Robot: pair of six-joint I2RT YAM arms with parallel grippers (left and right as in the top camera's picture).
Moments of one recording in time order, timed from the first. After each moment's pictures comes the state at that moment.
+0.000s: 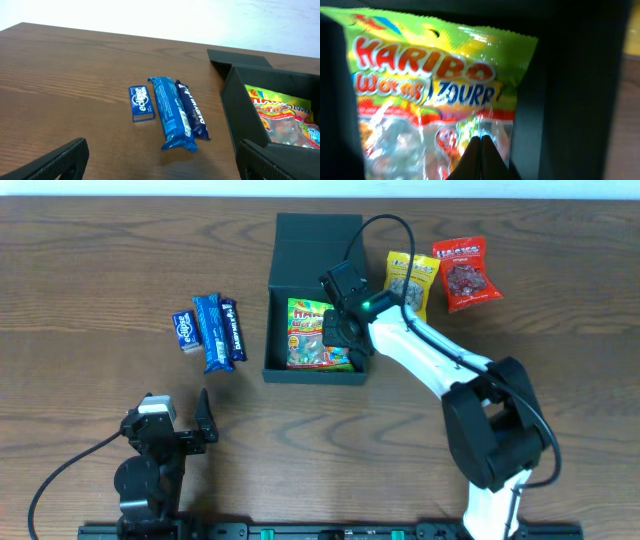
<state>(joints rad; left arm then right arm) 0.08 0.01 0.10 -0.33 0.07 -0.09 0.55 2.02 1.44 -0.63 0.05 0.59</state>
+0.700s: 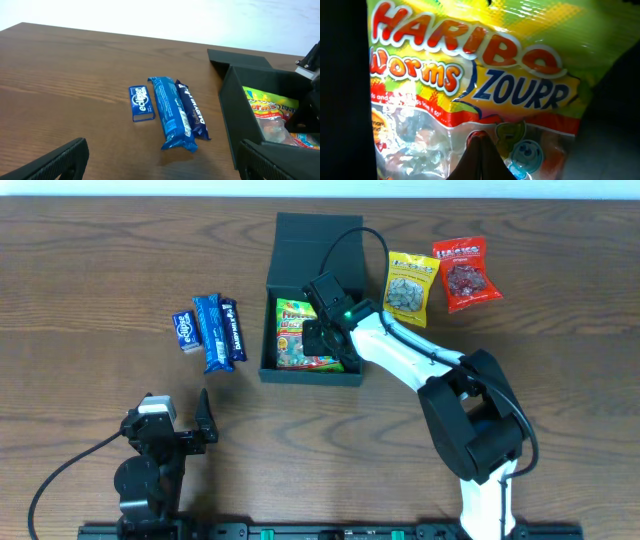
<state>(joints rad) 0.08 0.01 0.10 -0.33 0.07 -0.09 0.61 2.09 1.44 -0.53 -0.10 0.56</state>
